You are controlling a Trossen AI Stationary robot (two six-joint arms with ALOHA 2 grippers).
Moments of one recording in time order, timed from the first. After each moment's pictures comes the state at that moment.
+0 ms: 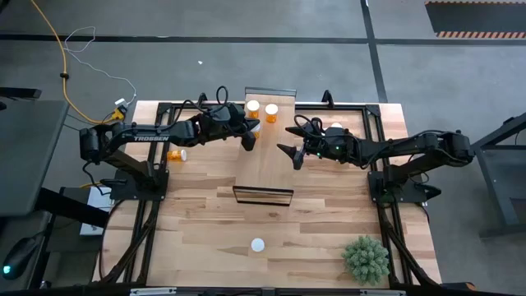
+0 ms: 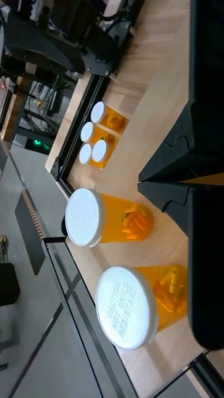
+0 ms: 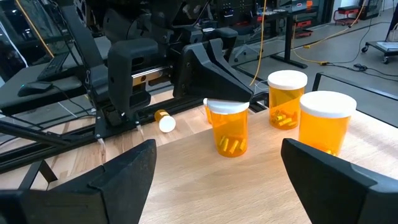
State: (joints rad) left arm 0.45 1.44 0.88 0.16 -0.15 -0.21; right arm -0.13 1.28 0.71 0.43 0.23 0.18
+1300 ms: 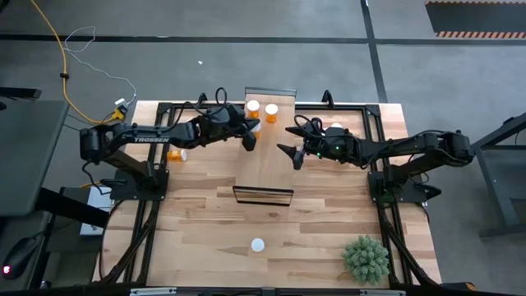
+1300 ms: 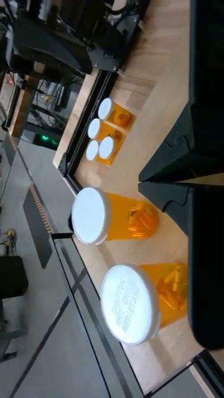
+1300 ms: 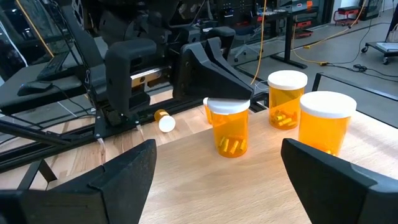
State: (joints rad) left arm 0.44 1.42 0.87 0.22 -0.20 -0.21; right arm -0.13 1.28 0.71 0.43 0.23 0.18
